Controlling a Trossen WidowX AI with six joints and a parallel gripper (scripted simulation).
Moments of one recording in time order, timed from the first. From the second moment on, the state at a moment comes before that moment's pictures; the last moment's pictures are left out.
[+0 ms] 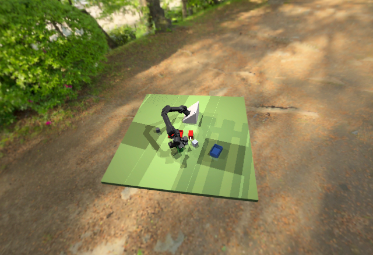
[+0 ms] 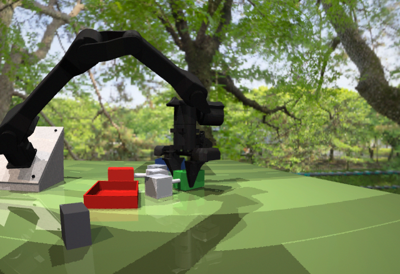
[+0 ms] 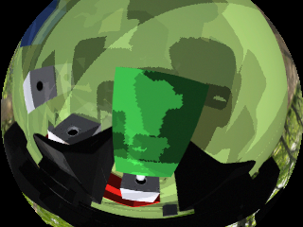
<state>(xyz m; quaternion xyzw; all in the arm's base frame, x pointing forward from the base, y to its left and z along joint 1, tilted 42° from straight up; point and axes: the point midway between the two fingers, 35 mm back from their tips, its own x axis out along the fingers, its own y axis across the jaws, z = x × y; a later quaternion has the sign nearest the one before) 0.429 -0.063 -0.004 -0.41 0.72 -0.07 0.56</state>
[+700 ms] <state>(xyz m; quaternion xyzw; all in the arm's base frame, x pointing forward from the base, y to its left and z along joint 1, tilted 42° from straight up) 0.432 -0.061 -0.002 -0.41 0.72 -0.07 0.56</state>
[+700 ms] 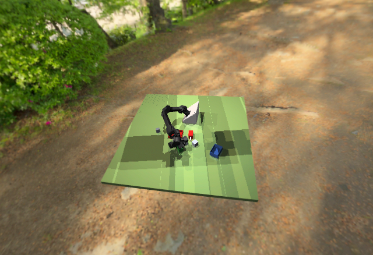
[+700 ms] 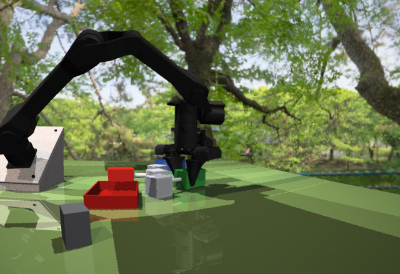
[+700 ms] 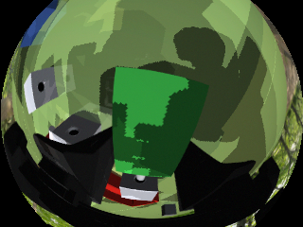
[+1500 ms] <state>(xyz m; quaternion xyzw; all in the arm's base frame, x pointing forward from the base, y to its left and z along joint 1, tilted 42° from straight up) 0.424 -0.064 0.000 -0.41 0.72 -0.07 0.56</state>
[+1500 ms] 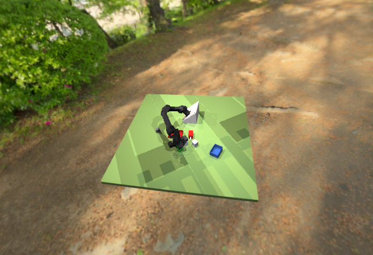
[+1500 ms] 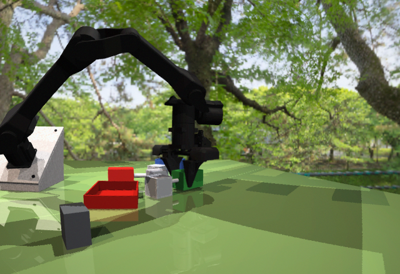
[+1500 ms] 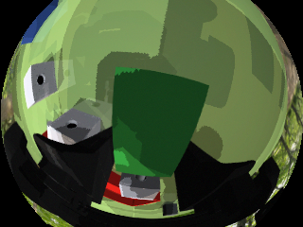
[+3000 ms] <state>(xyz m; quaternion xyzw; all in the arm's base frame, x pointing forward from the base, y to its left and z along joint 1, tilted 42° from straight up) 0.413 -0.069 0.004 -0.41 0.72 -0.07 0.56</state>
